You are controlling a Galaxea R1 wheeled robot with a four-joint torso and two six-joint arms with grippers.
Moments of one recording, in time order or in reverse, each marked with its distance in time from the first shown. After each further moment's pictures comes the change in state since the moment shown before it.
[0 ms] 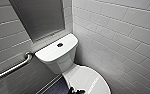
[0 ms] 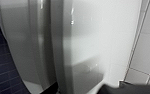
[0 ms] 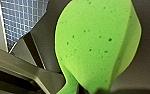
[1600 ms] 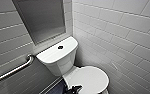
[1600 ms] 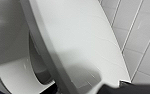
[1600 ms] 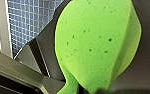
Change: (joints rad) left arm -0.029 -0.256 0.439 -0.009 -0.163 -0.097; right arm -0.005 0.000 0.002 0.000 0.027 0.000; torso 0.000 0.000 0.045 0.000
